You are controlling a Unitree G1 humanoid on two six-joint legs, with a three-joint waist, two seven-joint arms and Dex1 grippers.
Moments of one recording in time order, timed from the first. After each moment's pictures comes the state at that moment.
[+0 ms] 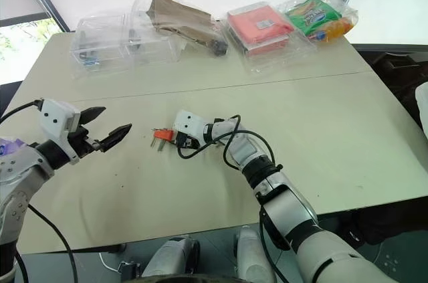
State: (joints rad) left arm -0.01 0.70 0.35 -0.45 -0.50 0.57 -0.58; right arm -0.83 -0.06 0.39 0.70 -0.17 0.00 0.84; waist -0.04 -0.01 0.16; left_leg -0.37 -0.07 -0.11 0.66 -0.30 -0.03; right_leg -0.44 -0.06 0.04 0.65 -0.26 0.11
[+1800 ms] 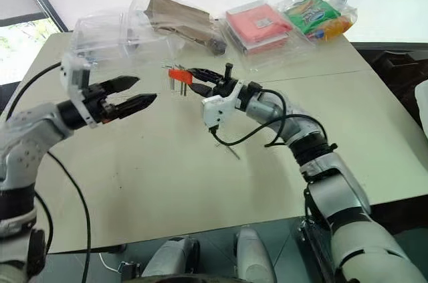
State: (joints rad) left arm -0.56 0.68 0.21 -0.19 -0.78 0.80 -0.78; right arm -0.92 -0.52 0.37 0.46 -0.62 -0.85 0.19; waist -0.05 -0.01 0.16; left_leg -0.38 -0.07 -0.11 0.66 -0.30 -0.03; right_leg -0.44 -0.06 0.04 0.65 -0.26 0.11
